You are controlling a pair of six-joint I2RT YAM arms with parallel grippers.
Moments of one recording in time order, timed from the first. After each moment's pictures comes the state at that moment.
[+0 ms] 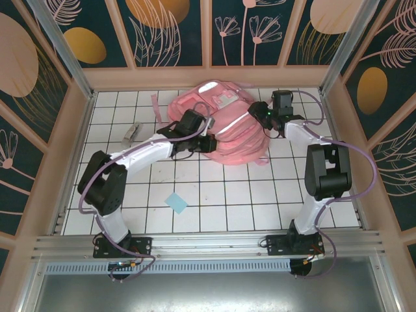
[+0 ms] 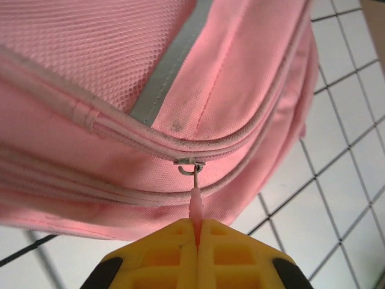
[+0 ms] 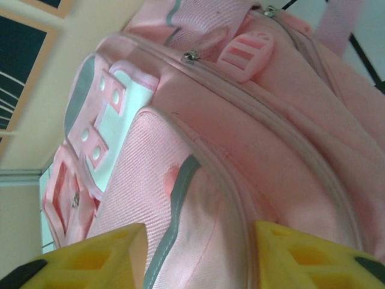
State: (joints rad) left arm -0.67 1.80 1.31 -0.33 0.32 -0.50; right arm 0.17 1.79 1.24 -0.11 -0.30 0.80
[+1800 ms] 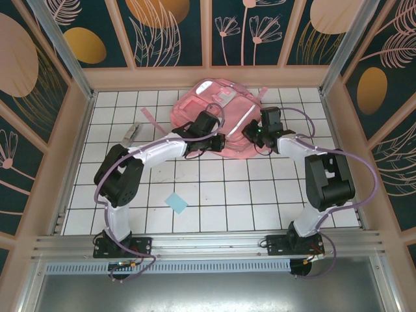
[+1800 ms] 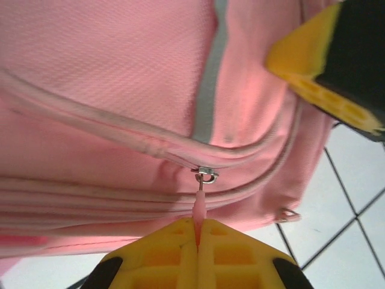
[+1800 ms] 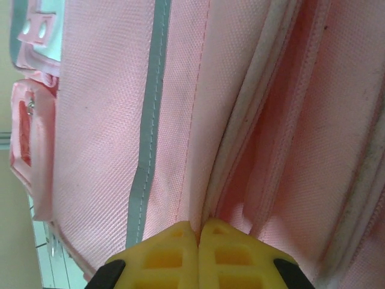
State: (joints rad) left arm -0.71 1.92 1.39 -0.29 0.13 -0.47; right arm 0.29 1.68 1.02 -0.08 -0.27 0.90
